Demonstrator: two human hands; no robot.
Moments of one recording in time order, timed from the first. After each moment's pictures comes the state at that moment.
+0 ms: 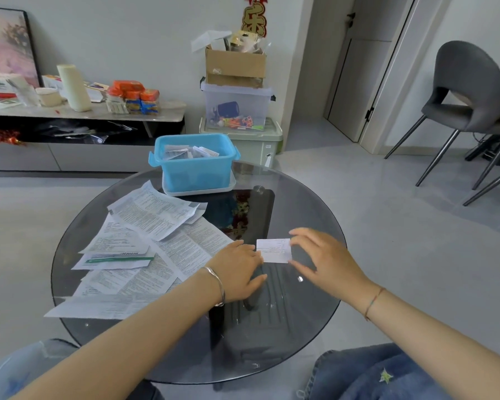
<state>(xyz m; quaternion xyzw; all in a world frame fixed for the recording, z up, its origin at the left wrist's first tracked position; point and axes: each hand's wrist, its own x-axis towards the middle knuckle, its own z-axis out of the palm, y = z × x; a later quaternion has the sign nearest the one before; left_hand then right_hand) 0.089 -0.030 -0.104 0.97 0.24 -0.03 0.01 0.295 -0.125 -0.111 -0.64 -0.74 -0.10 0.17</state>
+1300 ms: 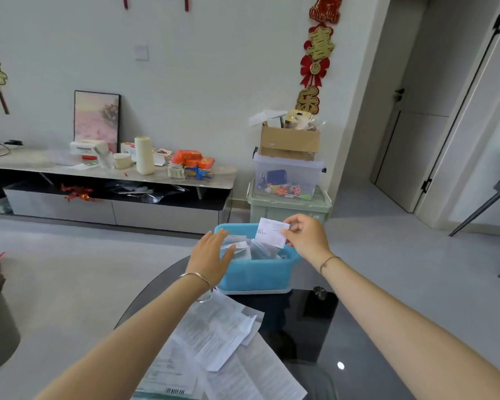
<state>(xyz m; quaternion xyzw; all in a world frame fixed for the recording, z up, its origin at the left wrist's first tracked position) 0.022 0.196 -0.035 0.79 0.53 0.26 0.16 0.230 0.160 0.014 -0.69 -0.54 0.18 0.45</state>
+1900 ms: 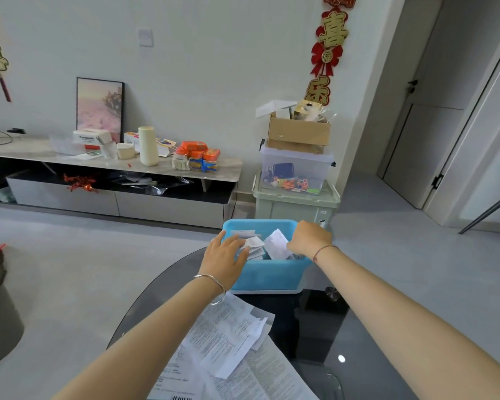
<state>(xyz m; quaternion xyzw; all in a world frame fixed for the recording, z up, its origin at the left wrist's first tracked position) 0.033 0.216 -0.053 0.82 0.52 0.22 0.13 0.221 0.209 0.007 -0.82 -0.56 0.04 0.04</state>
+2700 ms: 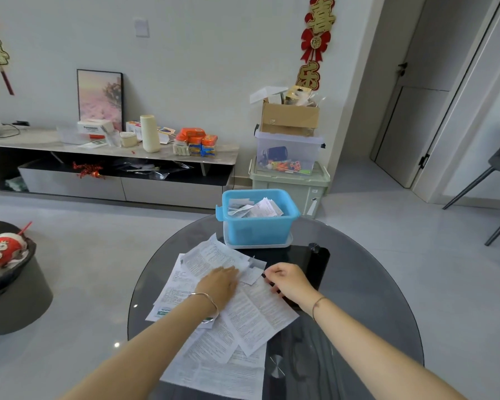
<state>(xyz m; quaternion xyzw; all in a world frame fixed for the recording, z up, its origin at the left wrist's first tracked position) -0.007 0.078 -0.090 0.86 0.50 0.03 0.14 0.172 0.044 -0.089 -0.71 -0.49 0.38 0.35</state>
